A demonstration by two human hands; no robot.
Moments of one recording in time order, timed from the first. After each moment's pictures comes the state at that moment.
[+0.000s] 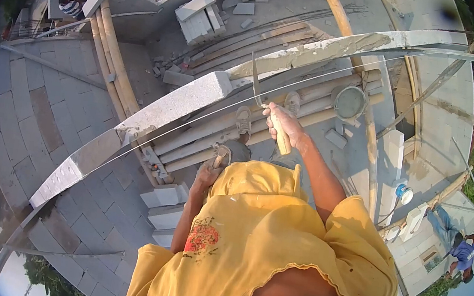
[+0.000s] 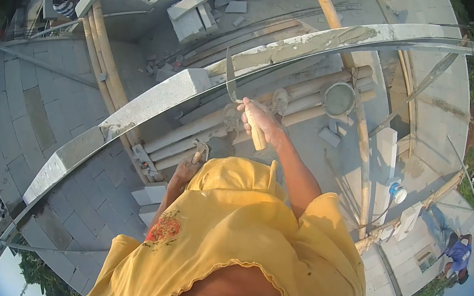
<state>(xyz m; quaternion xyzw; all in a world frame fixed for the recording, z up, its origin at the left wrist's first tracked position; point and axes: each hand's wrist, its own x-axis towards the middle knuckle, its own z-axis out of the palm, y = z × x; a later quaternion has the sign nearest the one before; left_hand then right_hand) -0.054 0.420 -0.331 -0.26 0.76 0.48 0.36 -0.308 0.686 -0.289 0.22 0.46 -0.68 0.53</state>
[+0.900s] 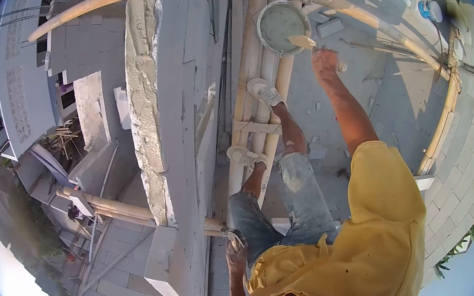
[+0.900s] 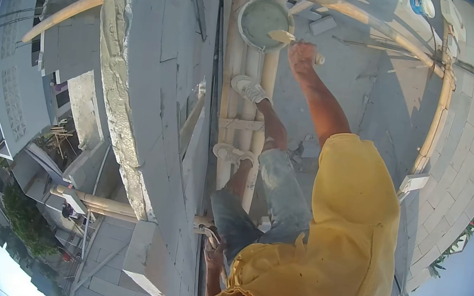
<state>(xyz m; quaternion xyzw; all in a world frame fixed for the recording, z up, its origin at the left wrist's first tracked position) -0.148 0.493 -0.386 -0.21 0.77 0.31 0.51 -0.280 1.117 -0.686 0.33 0.90 0.11 0.27</state>
